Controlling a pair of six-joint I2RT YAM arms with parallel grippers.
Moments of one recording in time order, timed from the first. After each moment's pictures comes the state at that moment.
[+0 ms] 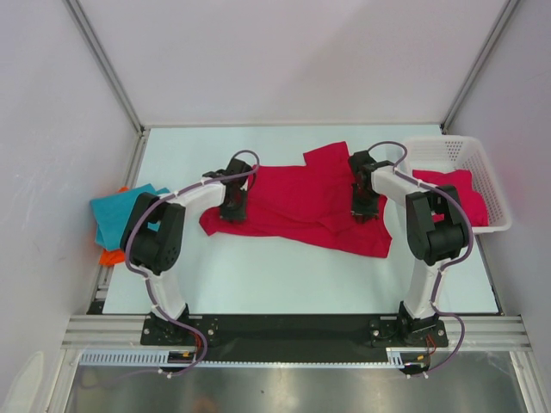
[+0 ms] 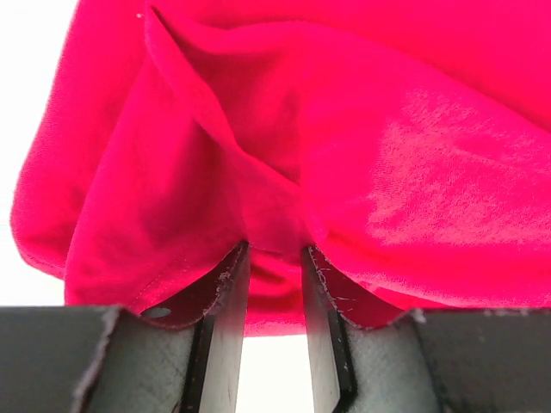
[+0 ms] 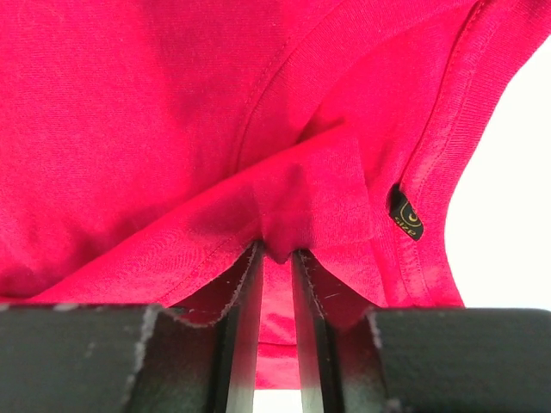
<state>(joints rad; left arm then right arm) -0.42 1.84 1.20 -0.60 -0.15 -0.30 0.27 1.92 1.31 -0.75 0.15 0.41</state>
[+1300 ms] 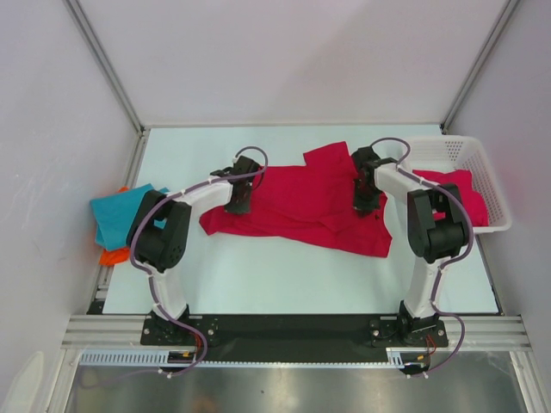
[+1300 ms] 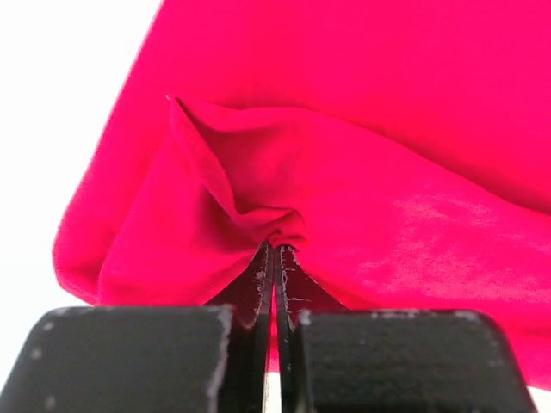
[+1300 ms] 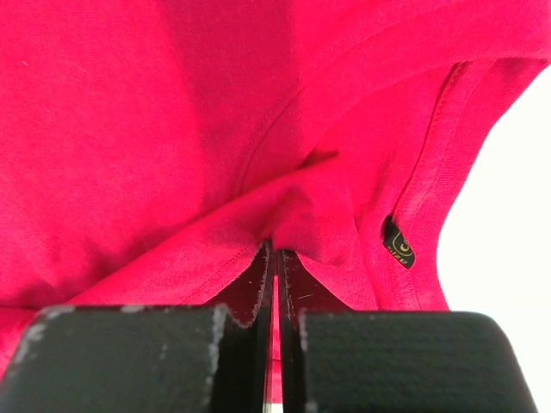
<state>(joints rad) -0.46 1.88 1.24 -0.54 -0.28 -0.30 0.24 1.94 1.34 -0.72 0.12 0.38</state>
